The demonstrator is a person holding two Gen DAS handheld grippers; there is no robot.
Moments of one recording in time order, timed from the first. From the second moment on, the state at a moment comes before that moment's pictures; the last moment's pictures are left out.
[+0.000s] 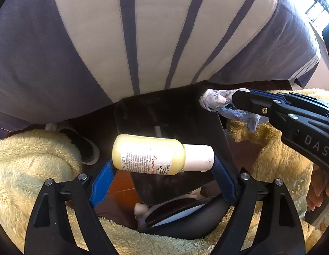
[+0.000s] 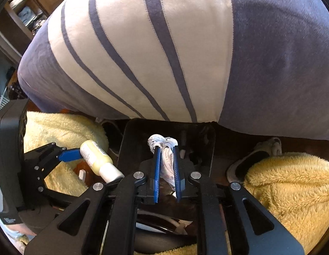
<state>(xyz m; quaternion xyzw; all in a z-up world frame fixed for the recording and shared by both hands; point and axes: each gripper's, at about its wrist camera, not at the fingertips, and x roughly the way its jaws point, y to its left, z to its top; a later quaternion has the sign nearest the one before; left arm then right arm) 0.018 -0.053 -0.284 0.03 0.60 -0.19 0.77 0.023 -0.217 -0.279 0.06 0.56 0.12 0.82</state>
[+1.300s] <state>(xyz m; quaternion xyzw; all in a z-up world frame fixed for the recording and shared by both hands) 0.025 -0.019 -0.177 -0.01 0.48 -0.16 0.86 0.021 -0.249 -0.202 0.07 0.48 0.06 0.87</state>
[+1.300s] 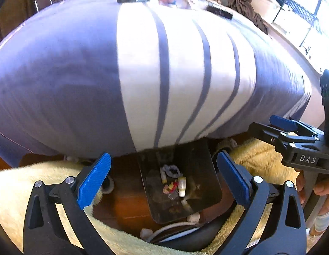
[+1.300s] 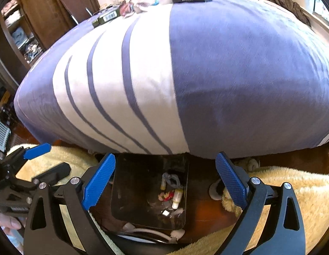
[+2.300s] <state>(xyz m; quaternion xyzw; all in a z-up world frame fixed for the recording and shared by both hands) 0.144 -0.007 -0.086 0.03 0.39 -0.13 0.91 0.141 -0.256 -0.112 0.03 0.38 0.05 0.92</state>
